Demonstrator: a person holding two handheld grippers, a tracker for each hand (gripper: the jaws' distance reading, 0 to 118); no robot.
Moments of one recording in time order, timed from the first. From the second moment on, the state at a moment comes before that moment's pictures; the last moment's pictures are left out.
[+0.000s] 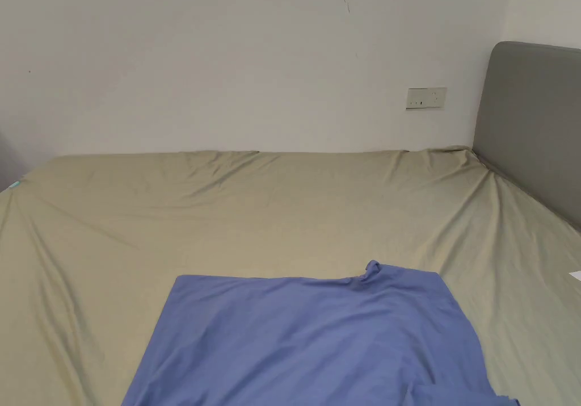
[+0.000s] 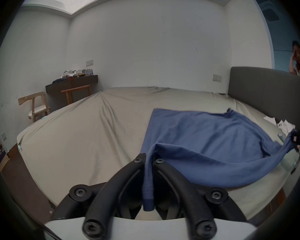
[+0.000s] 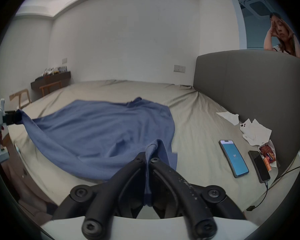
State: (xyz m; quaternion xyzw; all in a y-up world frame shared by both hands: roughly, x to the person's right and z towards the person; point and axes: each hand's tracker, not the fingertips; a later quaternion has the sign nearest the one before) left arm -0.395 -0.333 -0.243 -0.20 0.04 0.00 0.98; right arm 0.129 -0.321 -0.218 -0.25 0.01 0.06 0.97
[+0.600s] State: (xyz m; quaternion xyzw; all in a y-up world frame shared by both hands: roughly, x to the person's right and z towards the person) left arm -0.372 -0.268 -0.149 -0.09 -0.03 0.02 0.99; right arm 0.079 -0.263 -0.138 -0.13 0.01 0.03 0.99
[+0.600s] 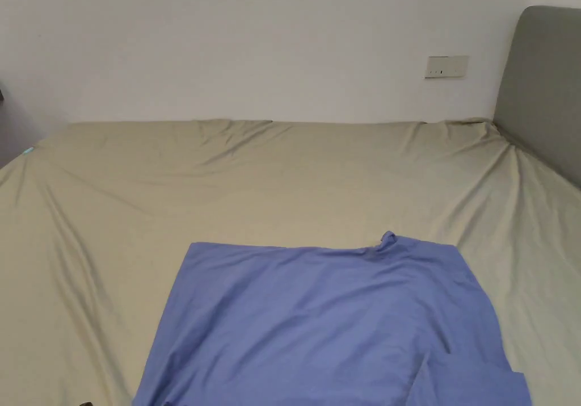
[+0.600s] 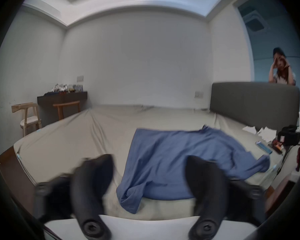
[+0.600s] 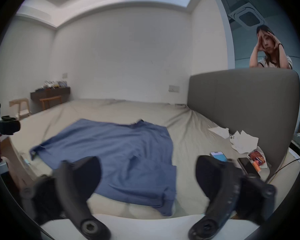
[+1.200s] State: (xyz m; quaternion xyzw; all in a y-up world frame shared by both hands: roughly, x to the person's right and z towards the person) left arm -0.384 -0.338 -0.215 -0.30 0.02 -0.05 0.95; right arm 0.018 -0.267 -0.111 -0.18 0.13 0.02 0.97
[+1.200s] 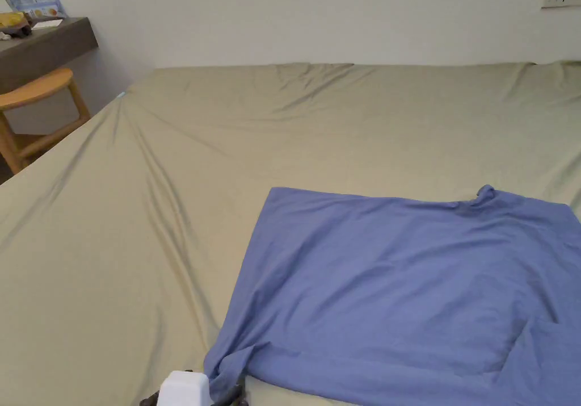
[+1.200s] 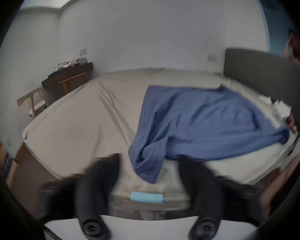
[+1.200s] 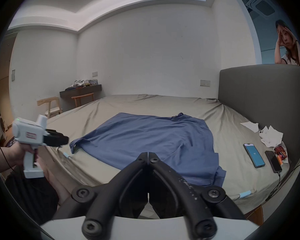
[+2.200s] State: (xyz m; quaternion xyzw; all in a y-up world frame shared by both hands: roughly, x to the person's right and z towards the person) left arm -0.376 -0.319 -0.254 -0.26 -0.03 0.01 0.97; right arm 0.154 -0.345 -0.236 -0.40 -0.03 0.02 0.92
